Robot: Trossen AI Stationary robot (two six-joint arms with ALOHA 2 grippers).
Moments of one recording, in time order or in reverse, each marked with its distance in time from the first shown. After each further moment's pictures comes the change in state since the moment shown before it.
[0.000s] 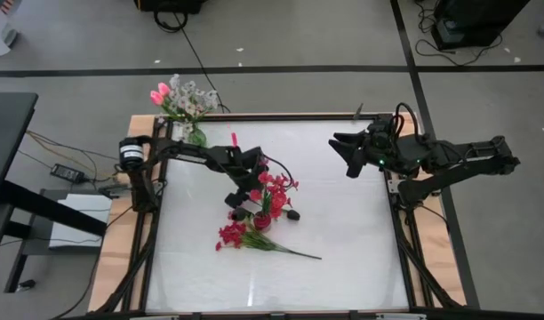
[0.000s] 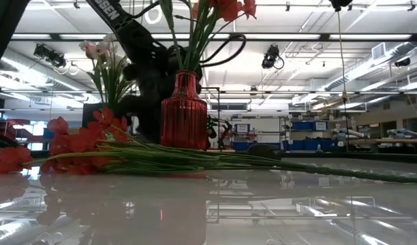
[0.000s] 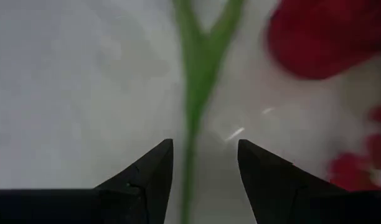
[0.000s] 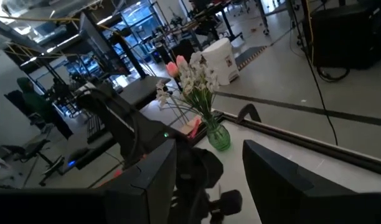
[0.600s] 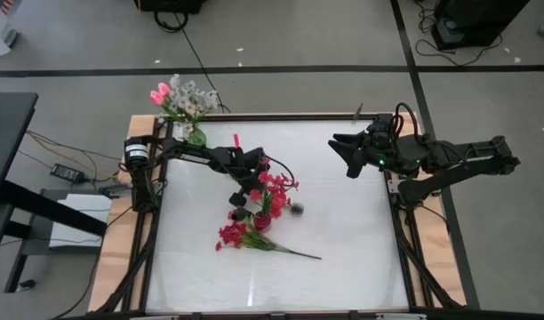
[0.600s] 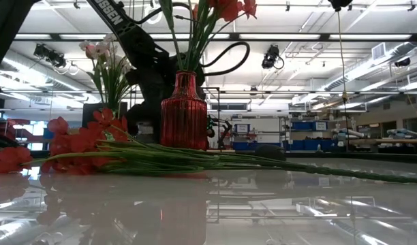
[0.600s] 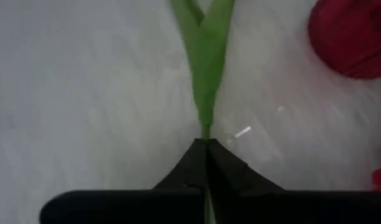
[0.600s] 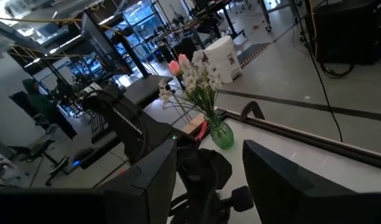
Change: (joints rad) left arm -0.001 0.046 0.002 0.049 -0.069 -0.055; right arm 0.000 0.001 0.000 0.001 -0.012 0.017
